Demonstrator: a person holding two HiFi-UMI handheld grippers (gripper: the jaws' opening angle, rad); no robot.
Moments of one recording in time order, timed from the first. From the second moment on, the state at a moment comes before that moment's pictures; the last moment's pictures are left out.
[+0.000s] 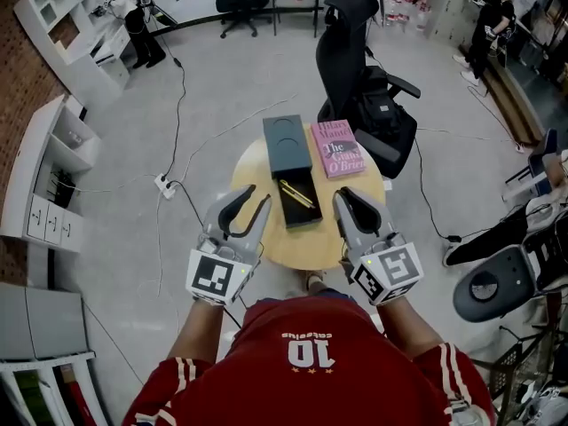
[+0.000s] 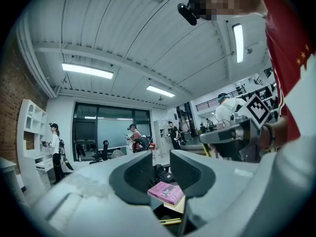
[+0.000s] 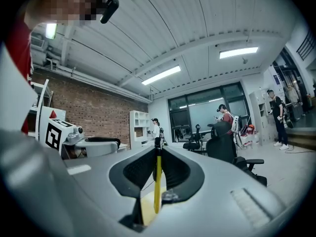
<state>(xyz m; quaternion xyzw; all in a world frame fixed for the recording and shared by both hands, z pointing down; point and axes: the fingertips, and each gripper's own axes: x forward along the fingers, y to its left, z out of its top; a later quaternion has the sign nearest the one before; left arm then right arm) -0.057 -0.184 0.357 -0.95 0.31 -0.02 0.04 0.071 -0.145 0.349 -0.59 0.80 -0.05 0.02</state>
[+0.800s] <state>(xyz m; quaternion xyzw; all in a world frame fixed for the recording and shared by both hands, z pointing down) 0.002 -0.226 0.432 -0.96 0.17 -0.16 0.15 0.112 -0.166 0.372 -0.61 0.79 -0.08 0.03</state>
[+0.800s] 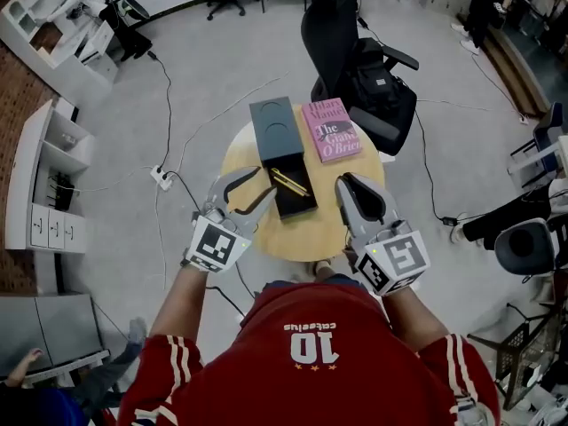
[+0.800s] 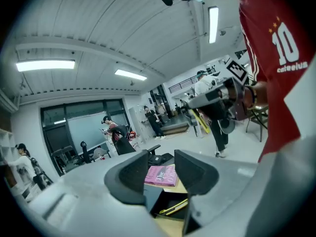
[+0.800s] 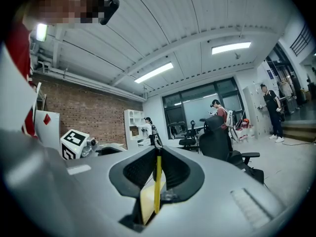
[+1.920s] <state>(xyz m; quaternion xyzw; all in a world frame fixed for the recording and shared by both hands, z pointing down) 0.067 -0.272 0.719 -0.85 -0.16 -0.45 0.21 0.186 -0.202 0.418 -0.64 0.76 -0.13 0.00</state>
